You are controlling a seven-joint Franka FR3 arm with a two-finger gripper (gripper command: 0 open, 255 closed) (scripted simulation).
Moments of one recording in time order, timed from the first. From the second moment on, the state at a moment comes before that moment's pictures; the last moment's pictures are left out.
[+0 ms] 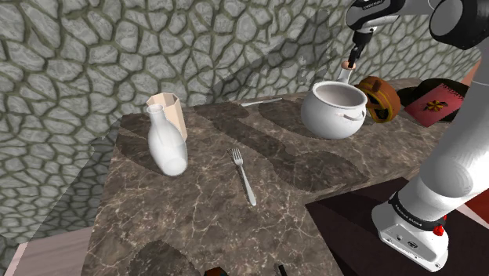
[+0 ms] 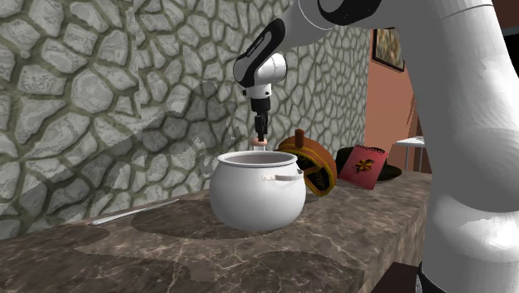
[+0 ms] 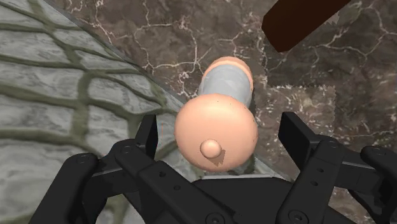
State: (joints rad) arm -0.28 0.31 -0.42 -1.66 -0.06 2.10 -0.87
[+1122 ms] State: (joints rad) arm -0.29 0.33 -0.42 -1.68 -0.05 2.15 -0.87
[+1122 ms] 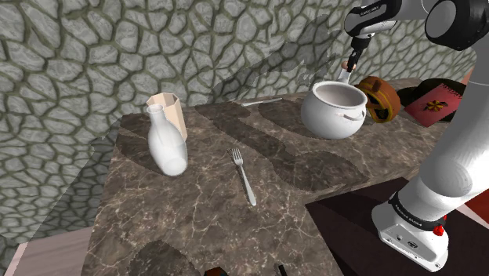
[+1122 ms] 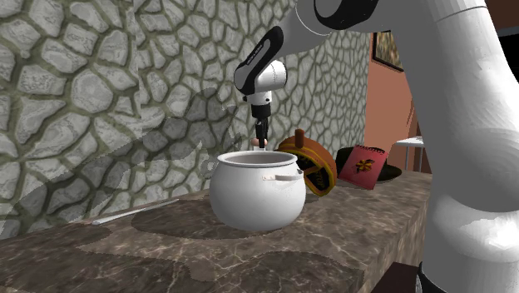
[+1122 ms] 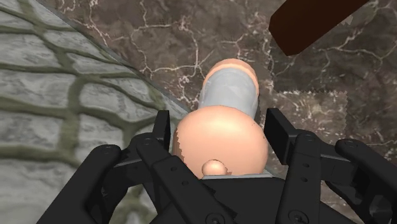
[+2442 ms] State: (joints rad) arm -0.29 0.30 -0.42 -1.55 -0.05 1.98 -0.89
